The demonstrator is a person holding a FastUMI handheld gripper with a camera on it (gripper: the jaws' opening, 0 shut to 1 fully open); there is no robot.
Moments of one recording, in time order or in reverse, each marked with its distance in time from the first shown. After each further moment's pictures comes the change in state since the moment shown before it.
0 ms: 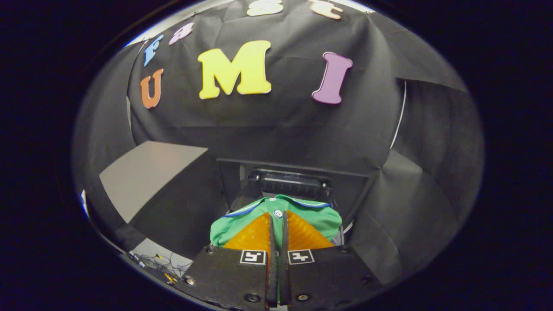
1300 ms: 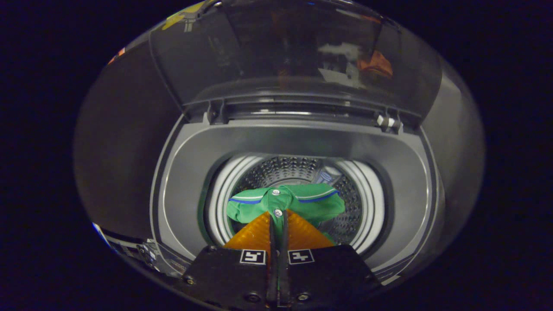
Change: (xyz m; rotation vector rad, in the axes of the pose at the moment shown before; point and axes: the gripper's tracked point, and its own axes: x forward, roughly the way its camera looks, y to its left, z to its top) arm 0.161 0.021 -0.231 0.175 0.562 0.015
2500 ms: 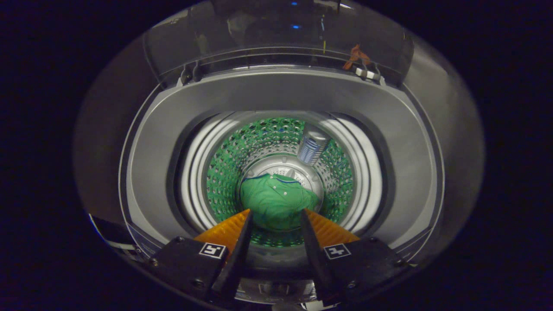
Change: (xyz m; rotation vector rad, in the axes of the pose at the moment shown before) arm 0.003 -0.027 -0.055 0.051 0.066 -0.098
